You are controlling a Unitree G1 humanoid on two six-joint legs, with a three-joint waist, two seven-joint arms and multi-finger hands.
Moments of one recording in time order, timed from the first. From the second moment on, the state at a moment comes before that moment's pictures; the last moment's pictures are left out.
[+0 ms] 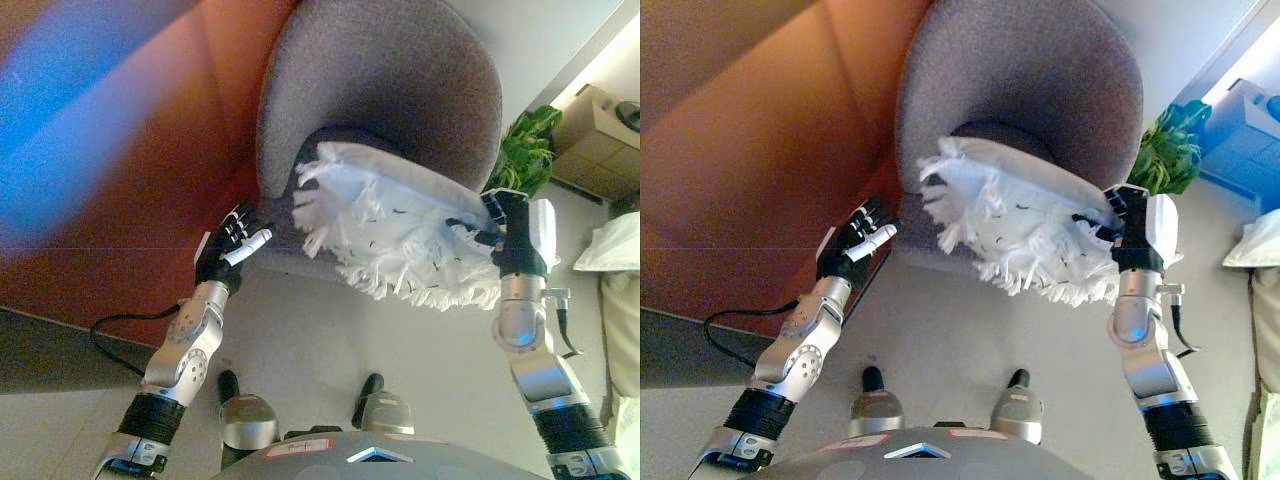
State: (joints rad) left arm 0.03 0.43 -0.20 0.08 -0.66 0.01 0.13; right arm 0.08 -0.56 0.07 -0.04 -0.20 0.06 -0.42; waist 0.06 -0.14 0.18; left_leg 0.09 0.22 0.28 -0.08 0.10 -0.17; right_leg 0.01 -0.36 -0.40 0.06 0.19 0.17
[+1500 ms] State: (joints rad) left arm 0.16 0.60 -0.16 0.03 -0.66 0.16 -0.12; right arm -0.65 -0.81 0.13 0.70 0.10 0.23 -0.58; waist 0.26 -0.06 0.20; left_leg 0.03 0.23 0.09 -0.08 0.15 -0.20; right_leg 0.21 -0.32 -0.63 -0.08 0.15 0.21
